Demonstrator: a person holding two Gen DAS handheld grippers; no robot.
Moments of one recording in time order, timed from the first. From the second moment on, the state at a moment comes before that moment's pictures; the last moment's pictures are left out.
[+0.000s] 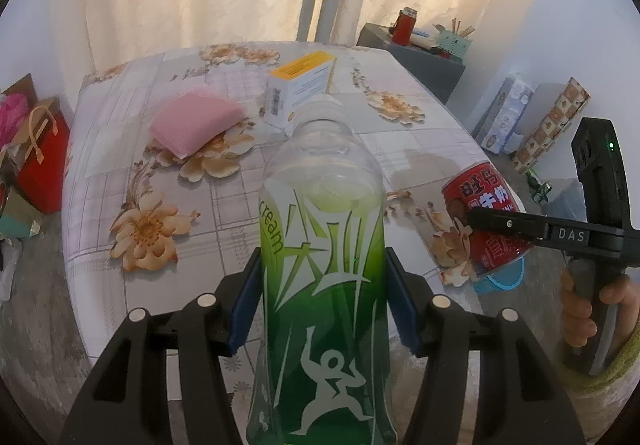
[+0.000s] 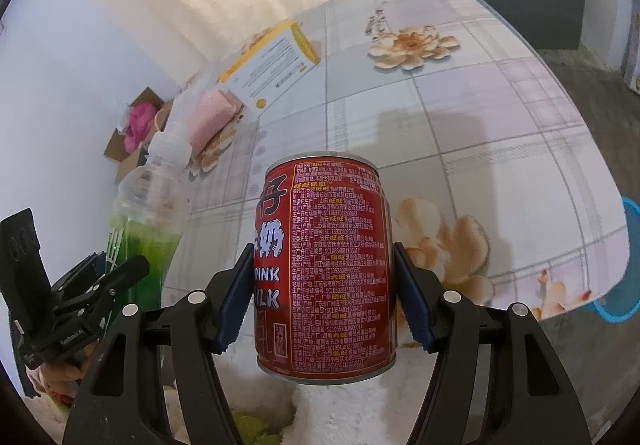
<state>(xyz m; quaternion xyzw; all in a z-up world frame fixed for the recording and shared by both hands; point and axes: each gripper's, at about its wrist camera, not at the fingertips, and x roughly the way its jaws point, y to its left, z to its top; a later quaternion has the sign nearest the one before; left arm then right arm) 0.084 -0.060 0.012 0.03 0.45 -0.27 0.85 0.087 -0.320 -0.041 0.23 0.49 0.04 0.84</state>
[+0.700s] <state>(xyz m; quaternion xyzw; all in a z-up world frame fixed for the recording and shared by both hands) 0.053 -0.120 0.033 0.05 0.43 -0.36 0.83 -0.019 -0.415 -0.030 0.33 0.43 -0.05 0.84</state>
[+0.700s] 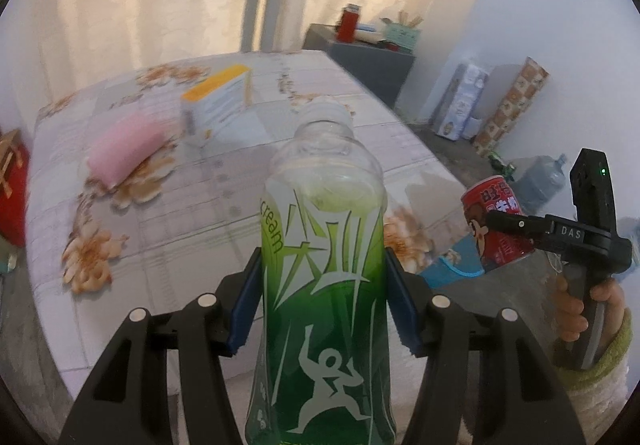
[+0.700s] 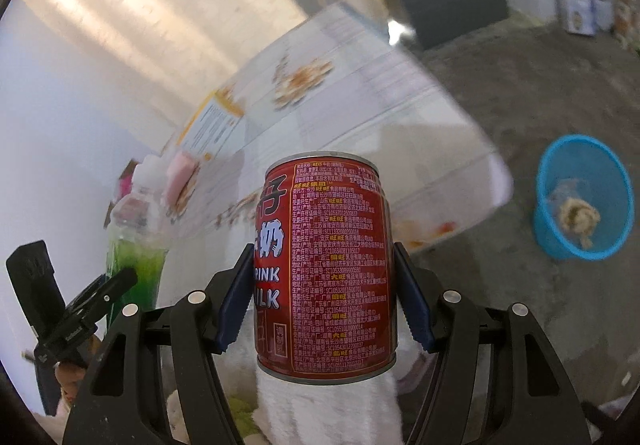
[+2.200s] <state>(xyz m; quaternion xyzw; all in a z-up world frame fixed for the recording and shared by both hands) -0.009 -0.643 -0.159 0.24 0.61 -0.44 0.61 -0.173 -0.674 -0.185 0.53 0.37 -0.28 0.71</state>
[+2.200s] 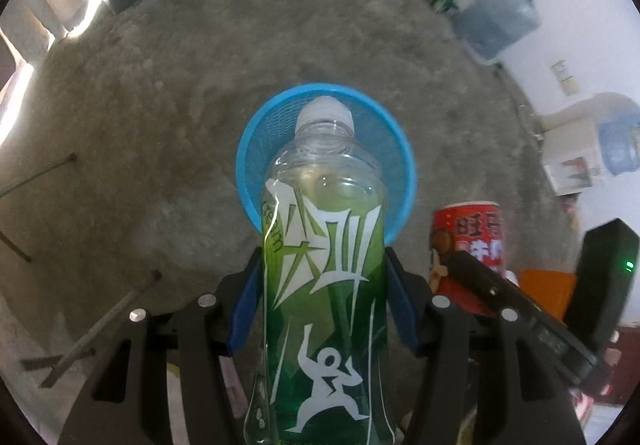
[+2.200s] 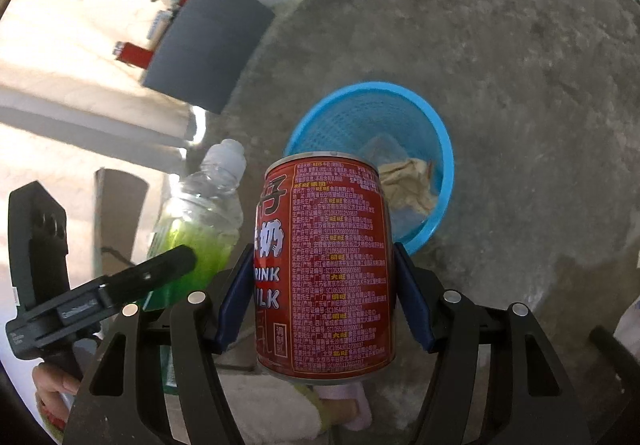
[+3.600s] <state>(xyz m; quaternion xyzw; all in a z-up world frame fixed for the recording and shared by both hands) 0.028 -0.593 -0.052 0.17 0.54 -0.49 0.66 -0.189 -0.669 -0.151 0.48 0.34 -0.34 0.74</state>
